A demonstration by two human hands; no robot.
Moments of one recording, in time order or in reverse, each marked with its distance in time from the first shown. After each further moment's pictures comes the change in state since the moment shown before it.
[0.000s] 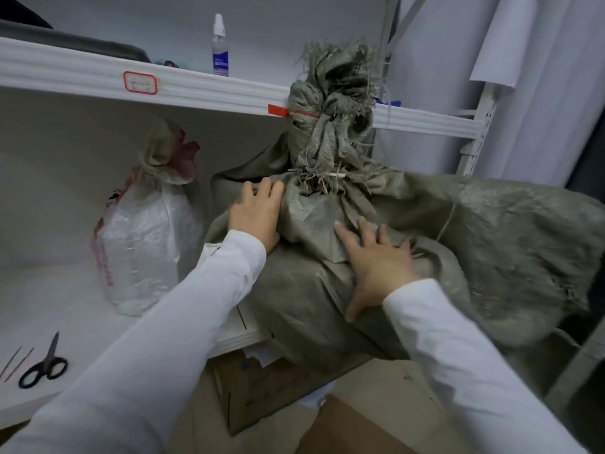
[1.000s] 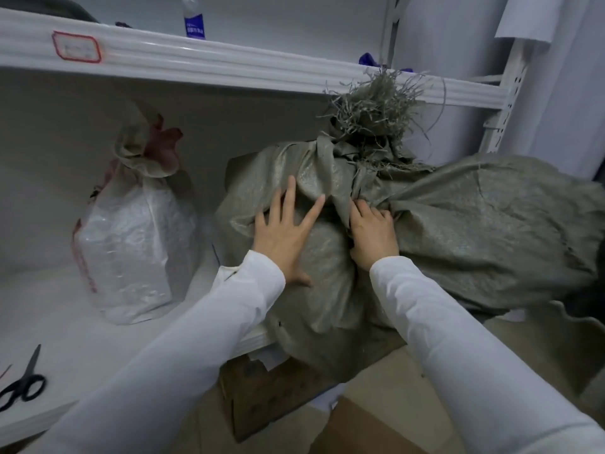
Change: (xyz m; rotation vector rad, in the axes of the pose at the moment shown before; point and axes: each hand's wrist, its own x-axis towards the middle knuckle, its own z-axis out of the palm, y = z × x) left_hand 0.002 0.036 0.072 0.021 -0.149 0.194; right_hand 0.149 0.031 0.080 0.042 0.554 -0.050
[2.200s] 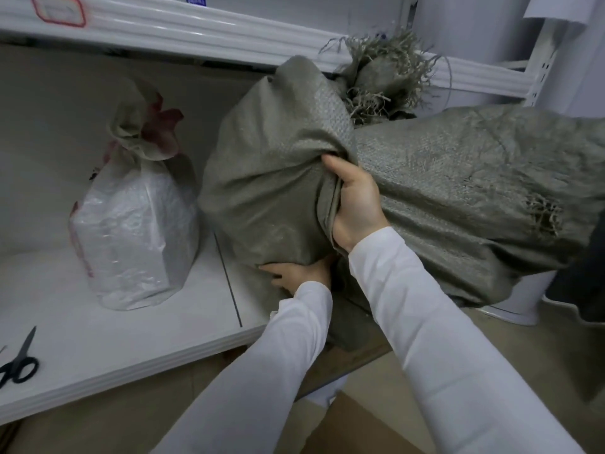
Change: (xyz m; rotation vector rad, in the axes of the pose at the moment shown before) left_hand 0.009 0.074 0.063 -1.495 0.004 -1.440; right_hand 0.005 -0.069 -0.089 2.412 -0.153 0.421
